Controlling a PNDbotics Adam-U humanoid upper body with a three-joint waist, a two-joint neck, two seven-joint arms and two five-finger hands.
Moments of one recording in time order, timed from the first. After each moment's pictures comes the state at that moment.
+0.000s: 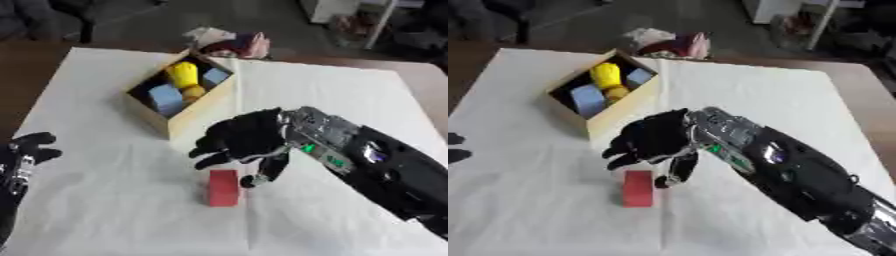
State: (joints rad) left arm -0.08 0.21 -0.09 -1.82 -0.06 -0.01 -0.07; right arm -0.63 -0.54 0.66 -1.59 1.01 -0.69 0.50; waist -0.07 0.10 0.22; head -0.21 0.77
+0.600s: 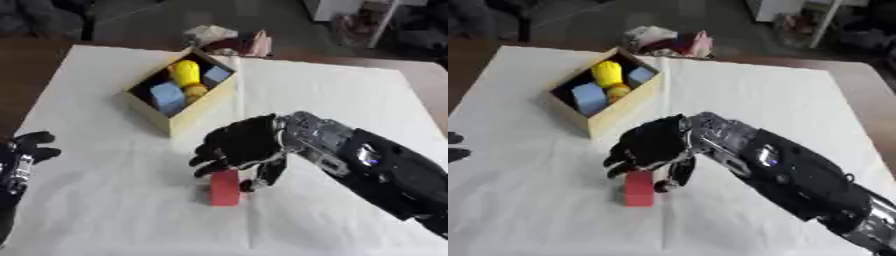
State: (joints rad) left arm -0.08 0.21 -0.09 -1.82 -0.06 -0.01 -0.07; right arm -0.63 -0.54 0.69 -1.56 1.05 -0.70 0.48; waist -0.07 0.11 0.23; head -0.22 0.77
